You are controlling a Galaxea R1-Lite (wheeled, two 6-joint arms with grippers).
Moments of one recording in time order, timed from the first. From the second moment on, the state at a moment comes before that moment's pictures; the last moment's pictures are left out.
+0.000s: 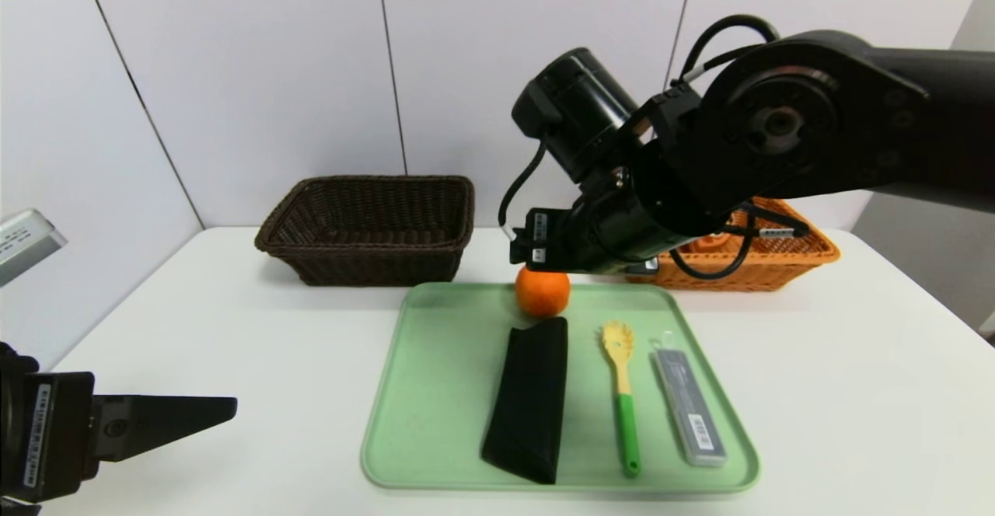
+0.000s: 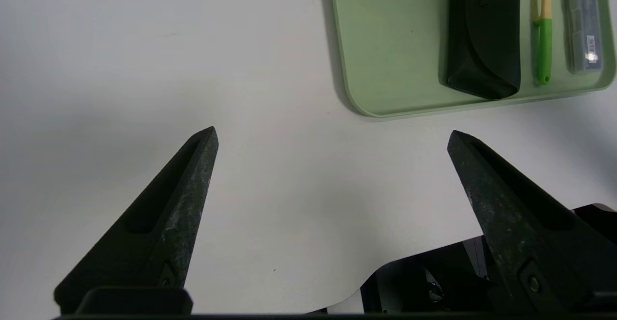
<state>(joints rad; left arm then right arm) -0.44 1.04 -0.96 0.60 -0.02 -0.40 0.80 2.01 -1.95 0.81 -0.39 0.62</state>
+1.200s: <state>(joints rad) -0.44 0.94 -0.87 0.54 -0.04 -0.39 0.75 2.21 -1.95 0.70 -0.47 0.58</state>
